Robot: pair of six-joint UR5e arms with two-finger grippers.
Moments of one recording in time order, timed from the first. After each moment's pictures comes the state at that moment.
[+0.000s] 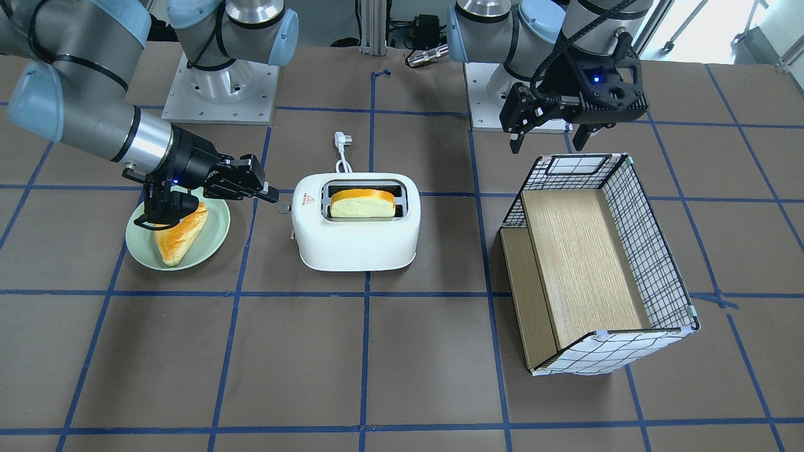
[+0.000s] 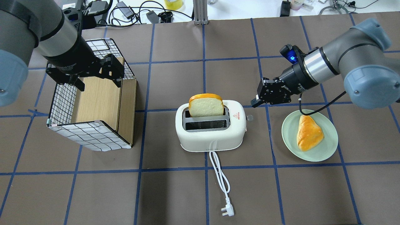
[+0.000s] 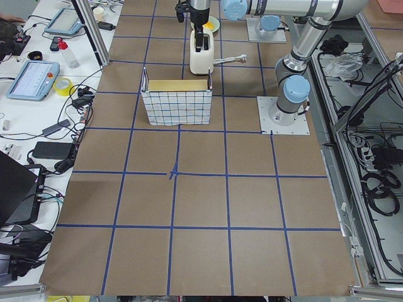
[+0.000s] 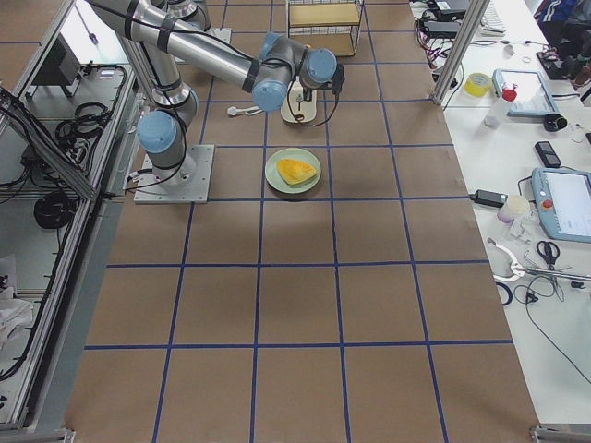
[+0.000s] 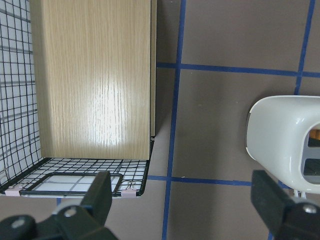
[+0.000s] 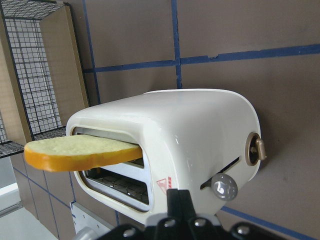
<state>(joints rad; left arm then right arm) -1.57 -1.47 -1.67 -1.51 1.59 -0.08 1.37 -1.53 1.97 -1.74 -0.88 -0.27</state>
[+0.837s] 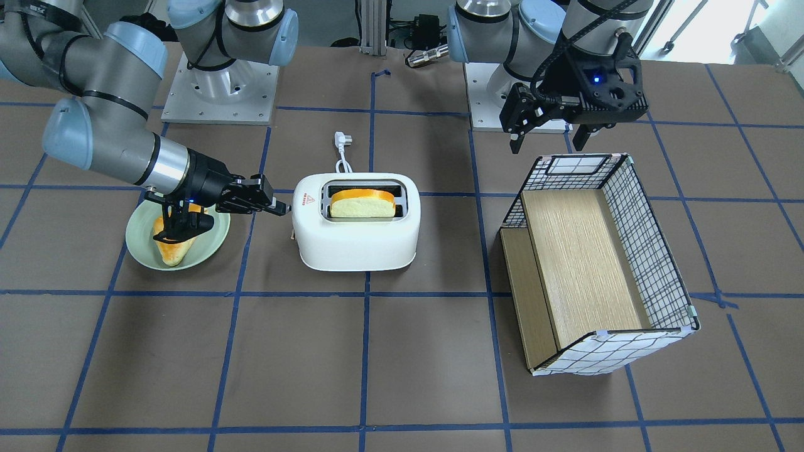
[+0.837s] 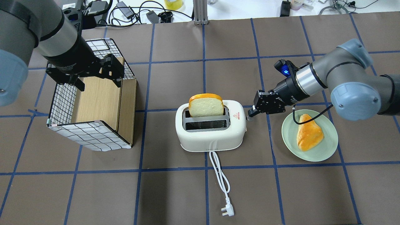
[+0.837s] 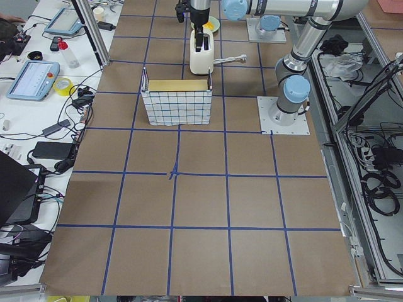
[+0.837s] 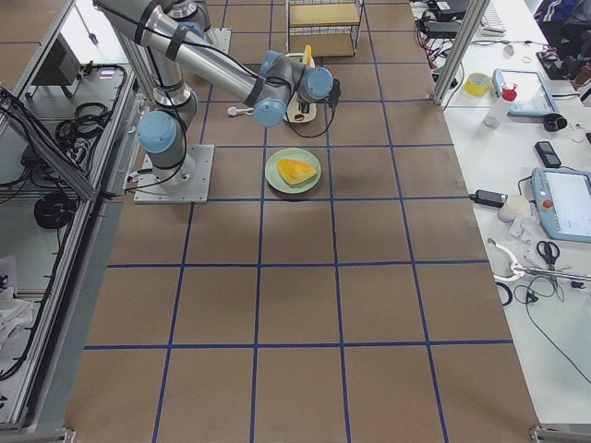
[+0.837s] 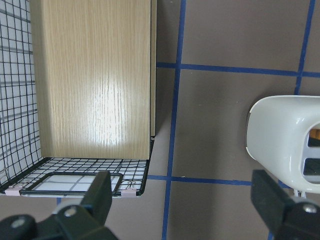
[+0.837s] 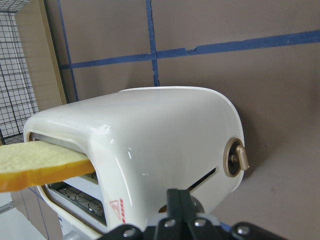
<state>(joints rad) -1.57 -1.47 -1.67 -1.51 1.59 -0.08 1.37 -1.47 2.03 -1.82 -0.88 -0.27</state>
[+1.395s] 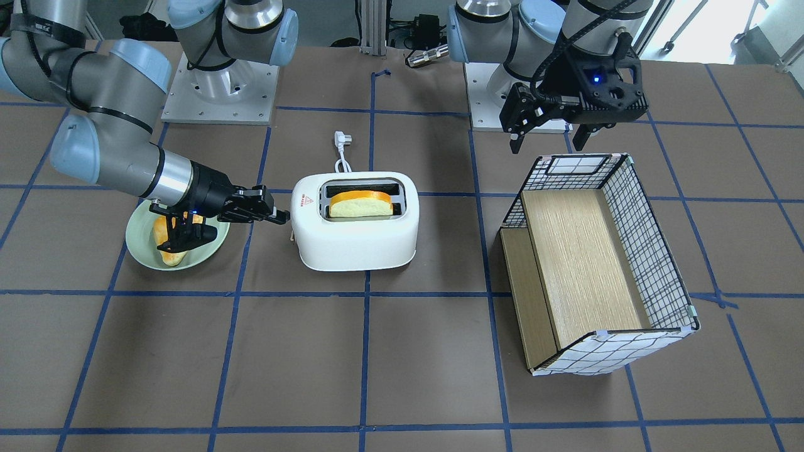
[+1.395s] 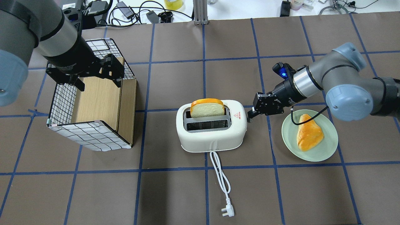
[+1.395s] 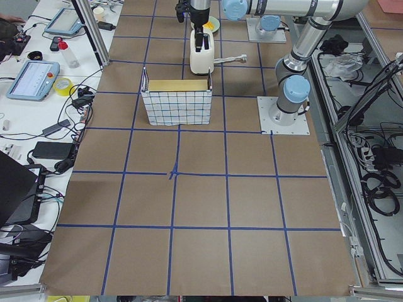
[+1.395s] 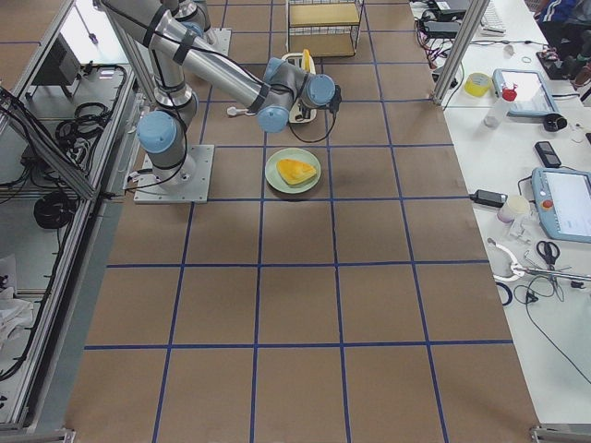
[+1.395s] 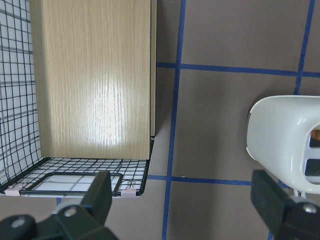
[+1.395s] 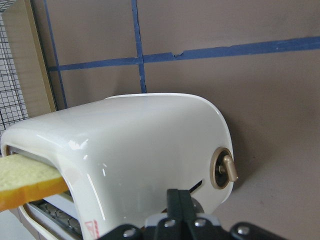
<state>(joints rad) -1.57 -1.47 -1.67 -1.51 1.59 -0.08 1.37 -1.42 2.05 -1.89 -0.89 -0.28</state>
